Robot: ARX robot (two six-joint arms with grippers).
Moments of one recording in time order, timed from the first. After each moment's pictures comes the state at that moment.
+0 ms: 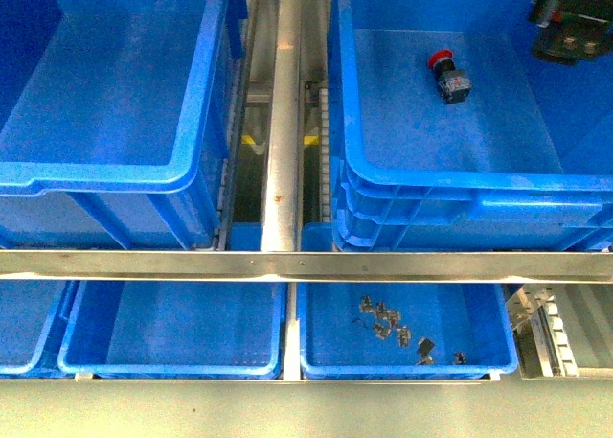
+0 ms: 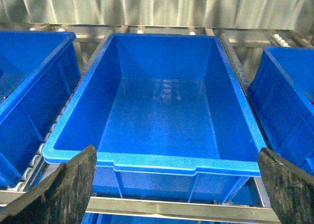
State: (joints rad) left arm 0.00 0.01 0.02 0.00 0.00 -0.01; right arm 0.27 1.62 0.50 1.01 0.26 0.18
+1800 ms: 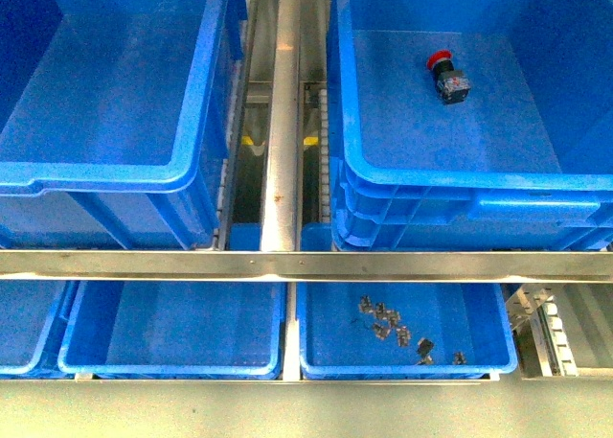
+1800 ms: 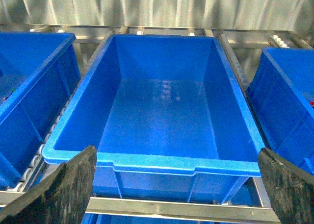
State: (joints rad) left arm 0.00 0.01 0.02 0.00 0.00 -0.01; right arm 0.00 0.29 0.02 0.29 0.00 0.01
